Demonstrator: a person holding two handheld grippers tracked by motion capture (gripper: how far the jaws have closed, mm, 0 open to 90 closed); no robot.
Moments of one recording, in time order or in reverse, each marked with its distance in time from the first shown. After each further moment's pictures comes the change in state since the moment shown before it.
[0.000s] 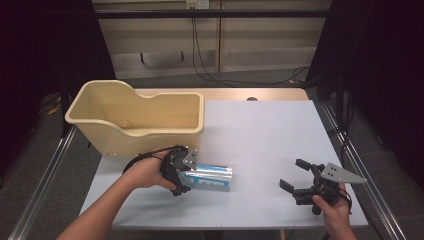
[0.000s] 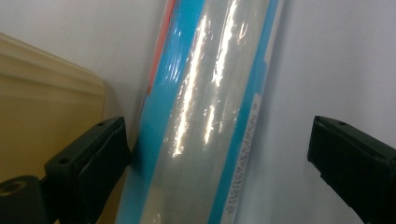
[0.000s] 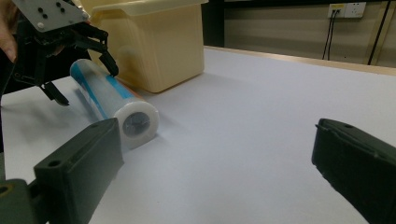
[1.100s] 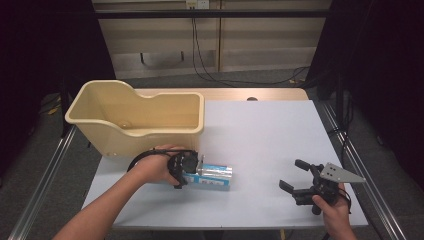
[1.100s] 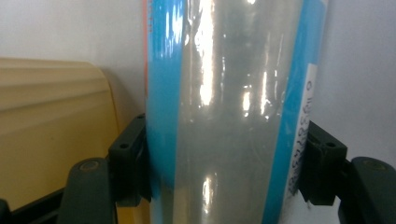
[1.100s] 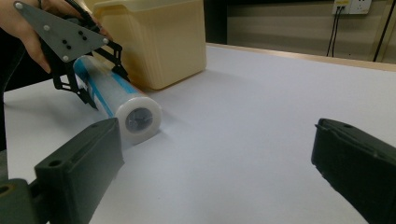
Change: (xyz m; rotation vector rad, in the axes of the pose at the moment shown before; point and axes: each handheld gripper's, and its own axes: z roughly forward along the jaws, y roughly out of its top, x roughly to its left) left arm 0.003 0.016 0.021 0.237 0.060 0.216; right arm -0.002 -0.002 0.001 0.010 0.010 0.002
